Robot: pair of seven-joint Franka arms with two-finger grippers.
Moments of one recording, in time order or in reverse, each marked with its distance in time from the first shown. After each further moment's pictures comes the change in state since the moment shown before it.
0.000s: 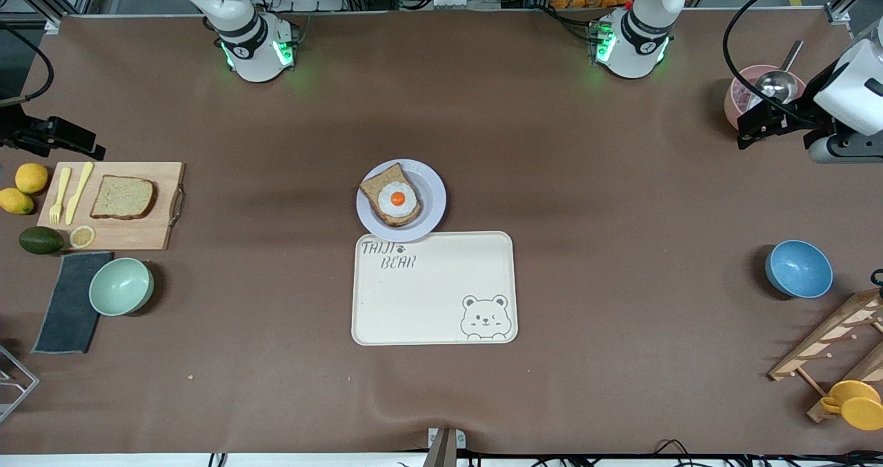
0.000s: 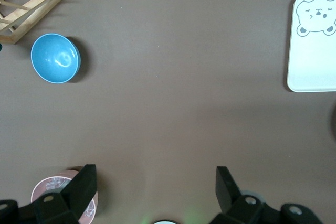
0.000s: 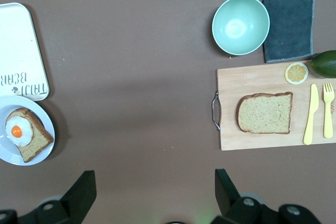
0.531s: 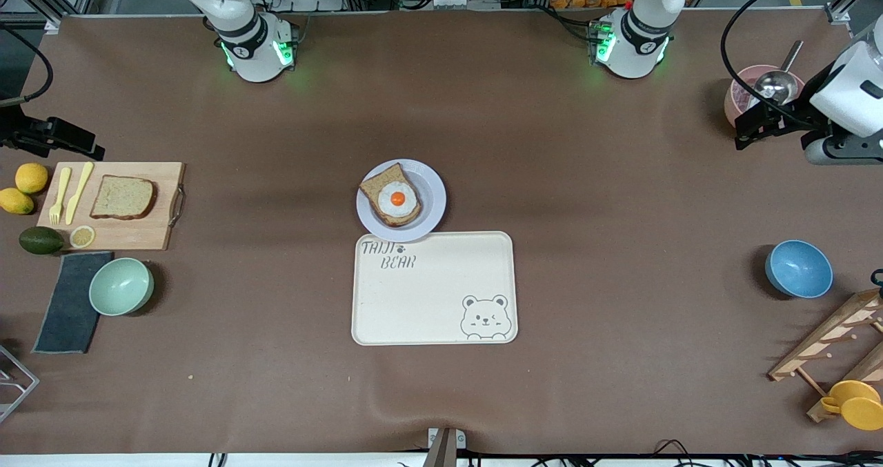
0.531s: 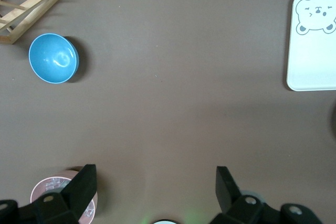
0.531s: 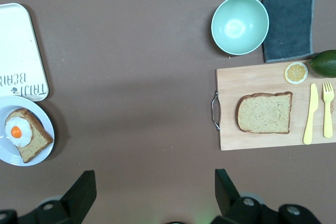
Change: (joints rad) left arm -0.006 0.009 0.000 -0.001 0.000 0.000 0.000; right arm 0.000 0.003 -0.005 -0.001 0.000 0.001 0.000
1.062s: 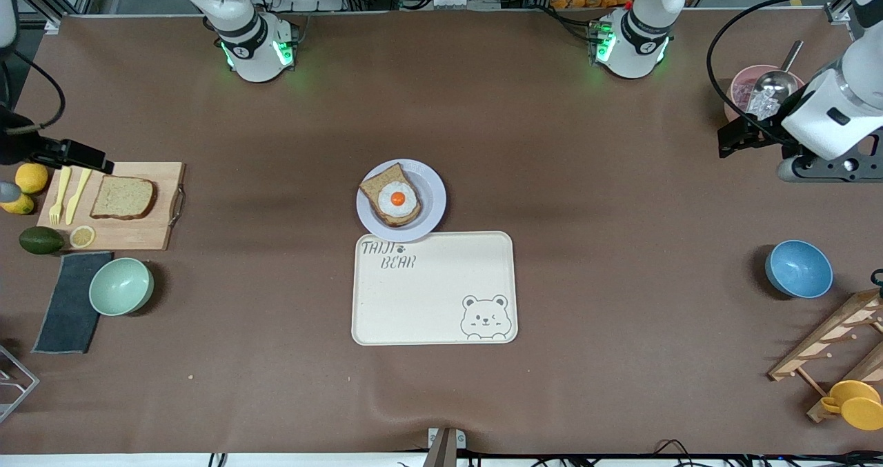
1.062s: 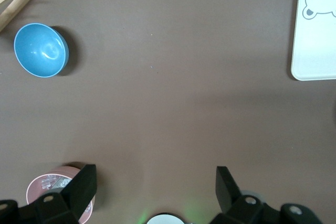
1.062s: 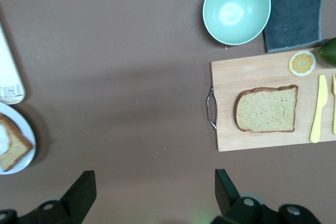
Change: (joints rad) left arm 0.000 0.026 -0.017 -0.033 -0.001 0.001 -0.001; right arm -0.033 0.036 -0.015 -0.141 -0.010 0.117 -0.024
